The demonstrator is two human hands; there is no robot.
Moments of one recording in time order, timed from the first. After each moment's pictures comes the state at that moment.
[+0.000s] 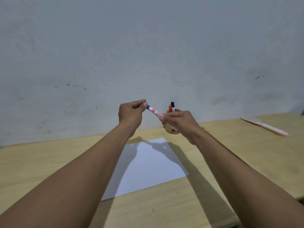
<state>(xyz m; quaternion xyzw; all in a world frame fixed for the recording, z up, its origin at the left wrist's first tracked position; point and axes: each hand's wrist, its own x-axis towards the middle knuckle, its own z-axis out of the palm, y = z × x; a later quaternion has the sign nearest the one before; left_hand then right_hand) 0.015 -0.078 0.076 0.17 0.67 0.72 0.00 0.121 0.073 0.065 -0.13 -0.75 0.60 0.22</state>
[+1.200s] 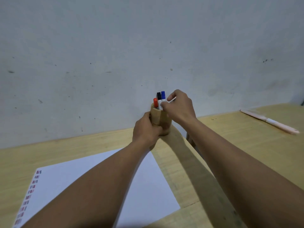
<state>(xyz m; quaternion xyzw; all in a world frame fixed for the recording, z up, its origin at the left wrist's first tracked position) -0.026 0.075 -0.023 0.26 0.81 0.53 0.06 0.022 0.190 0.037 -0.26 -0.84 0.35 0.33</state>
